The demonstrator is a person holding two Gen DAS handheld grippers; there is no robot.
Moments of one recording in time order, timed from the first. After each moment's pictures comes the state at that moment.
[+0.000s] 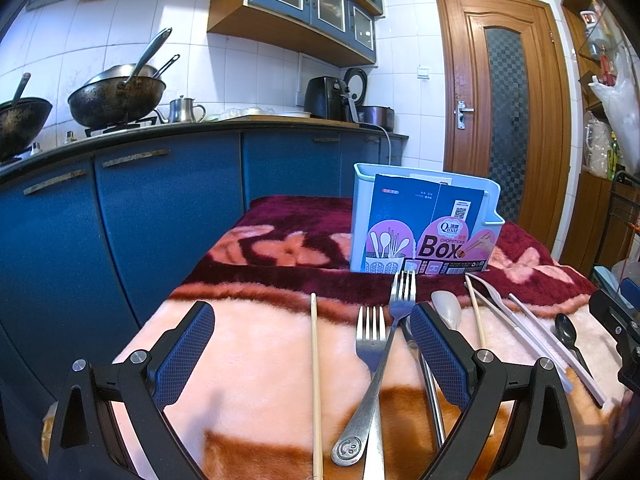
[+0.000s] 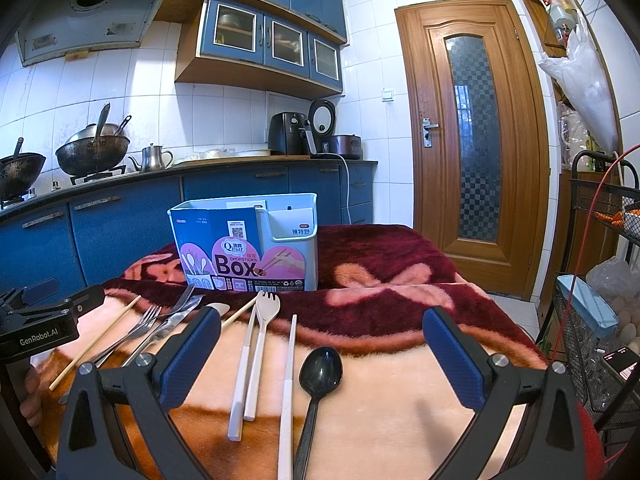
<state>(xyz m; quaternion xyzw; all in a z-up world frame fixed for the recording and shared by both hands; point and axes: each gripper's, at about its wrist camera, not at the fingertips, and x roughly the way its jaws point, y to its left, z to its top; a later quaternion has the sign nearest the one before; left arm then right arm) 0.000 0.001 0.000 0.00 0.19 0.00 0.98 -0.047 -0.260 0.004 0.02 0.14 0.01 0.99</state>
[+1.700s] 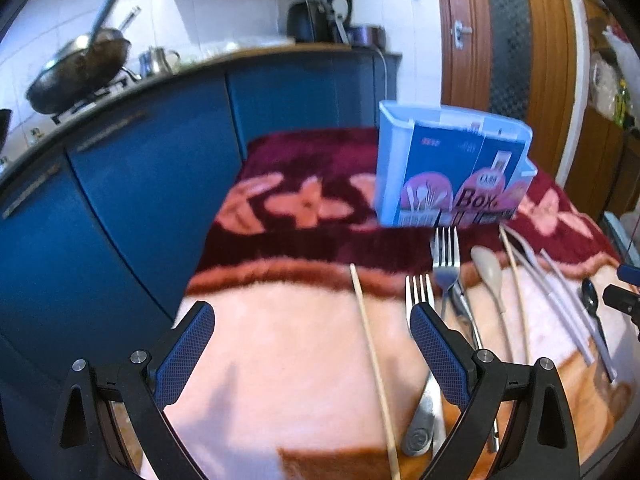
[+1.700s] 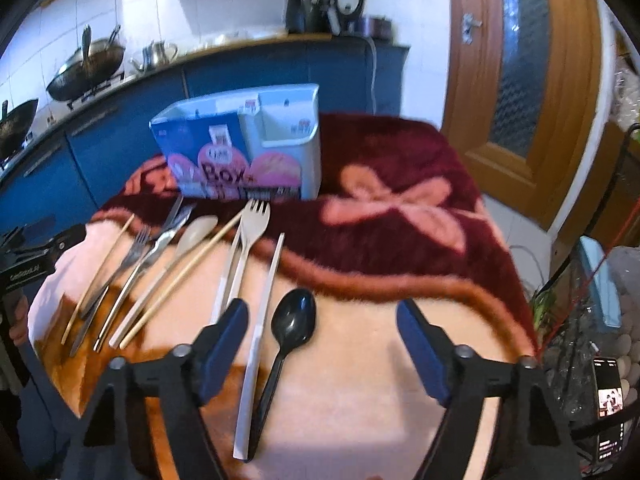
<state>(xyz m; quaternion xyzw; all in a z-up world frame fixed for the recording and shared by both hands) 0.058 0.026 0.016 0.05 0.35 -0.02 0.93 0.006 -0.284 0.013 0.00 0.39 0.08 0.92</state>
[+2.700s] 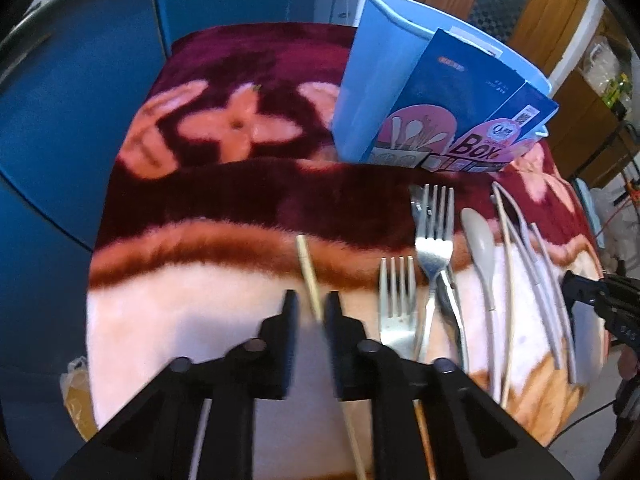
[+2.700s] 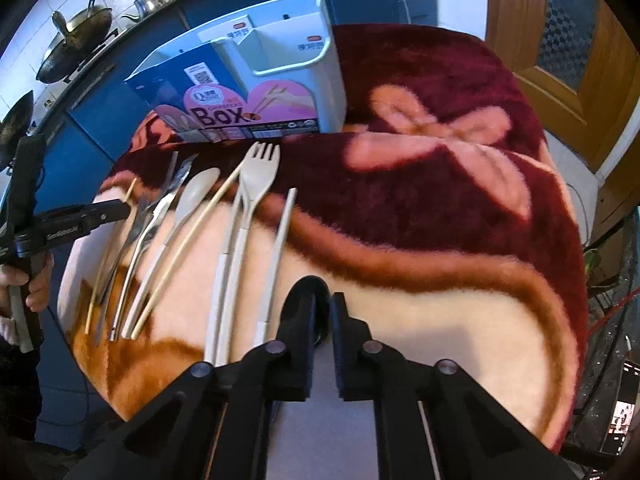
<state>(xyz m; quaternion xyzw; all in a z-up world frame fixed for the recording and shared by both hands) 0.134 0.013 -0.014 0.00 0.54 -0.12 0.83 0.063 -0.288 -0.007 0.04 0.54 0.14 0.83</state>
